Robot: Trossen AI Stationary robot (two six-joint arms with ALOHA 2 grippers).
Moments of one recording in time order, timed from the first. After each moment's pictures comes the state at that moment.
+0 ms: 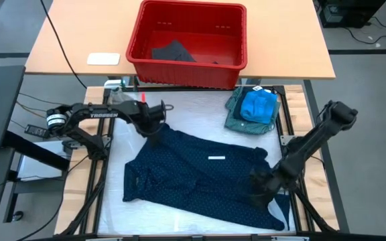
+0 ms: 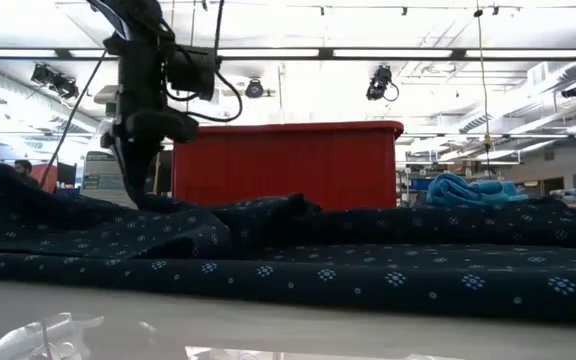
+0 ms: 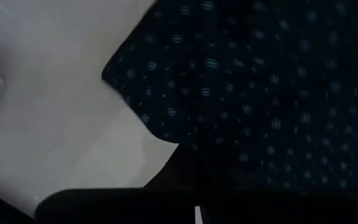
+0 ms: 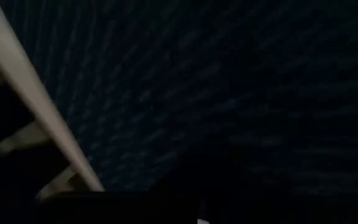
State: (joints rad) left arm 0.35 1.45 0.95 -0.99 -0.06 -0.40; right arm 0.76 1.36 0.71 -0.52 -0.10 1.50
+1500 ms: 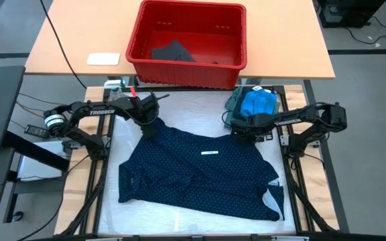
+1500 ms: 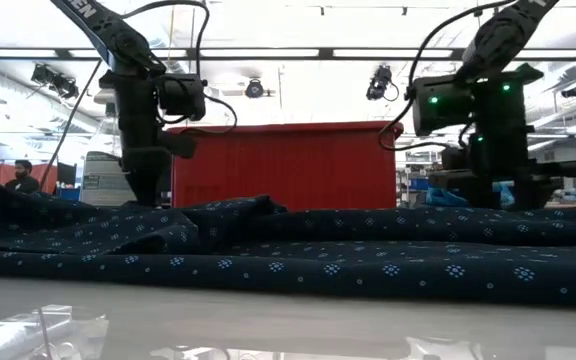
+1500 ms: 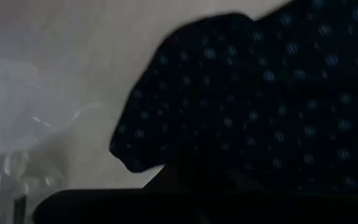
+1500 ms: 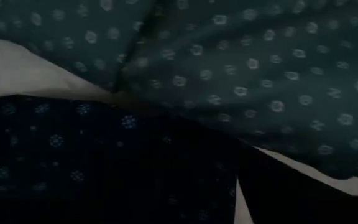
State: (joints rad) left arm 0.54 1.43 0.79 -0.68 -0.10 0.05; right arm -0.22 1.52 0.68 -0.81 0.11 1.30
